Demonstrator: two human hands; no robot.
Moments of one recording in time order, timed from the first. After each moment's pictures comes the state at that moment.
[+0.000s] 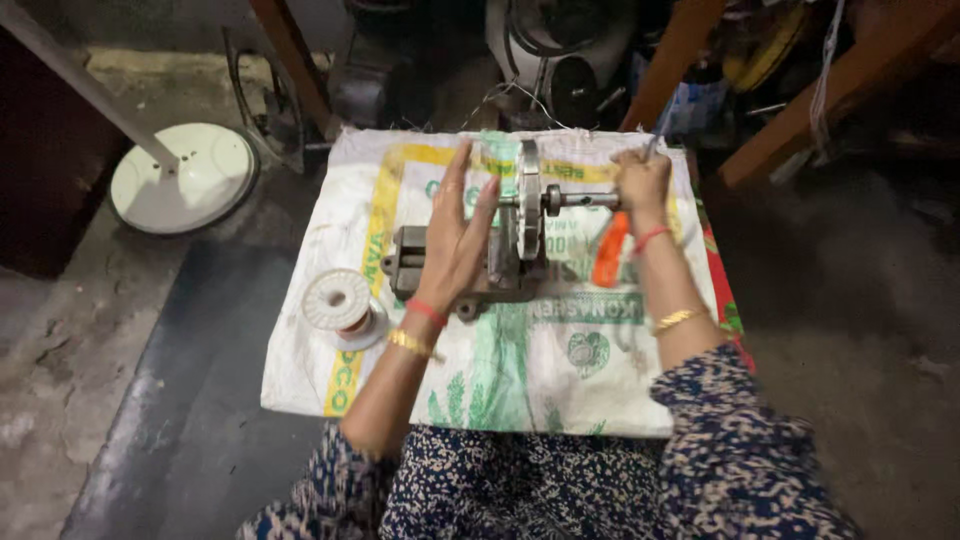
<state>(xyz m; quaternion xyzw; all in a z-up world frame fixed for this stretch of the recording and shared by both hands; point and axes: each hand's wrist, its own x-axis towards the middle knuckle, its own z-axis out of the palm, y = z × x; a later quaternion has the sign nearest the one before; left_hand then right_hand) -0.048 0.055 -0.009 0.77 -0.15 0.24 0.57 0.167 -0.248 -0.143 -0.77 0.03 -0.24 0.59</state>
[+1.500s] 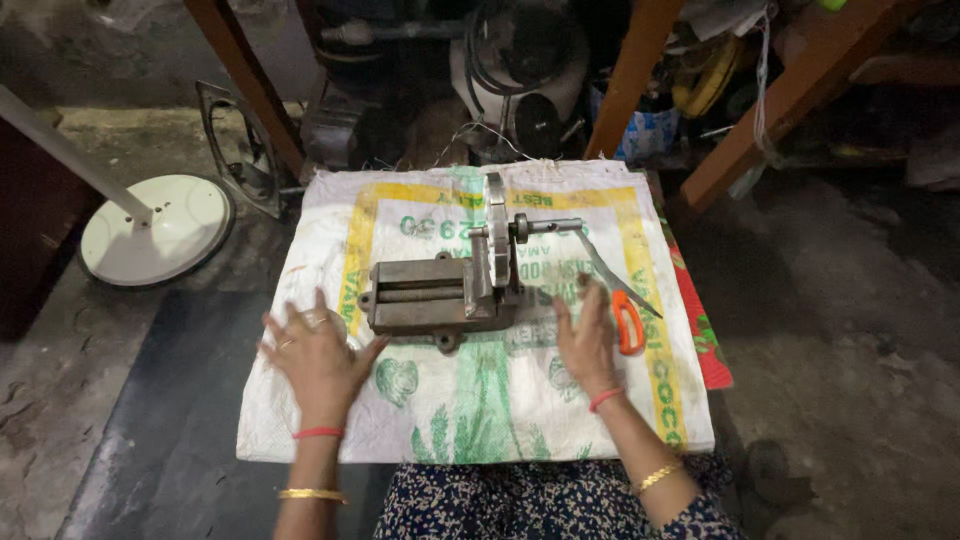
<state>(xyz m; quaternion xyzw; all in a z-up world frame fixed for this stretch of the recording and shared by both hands) -0.125 0.158 -0.062 0.95 0.10 0.28 0.03 -0.074 -0.181 -0.141 -0.87 -0.07 -0.29 0.38</state>
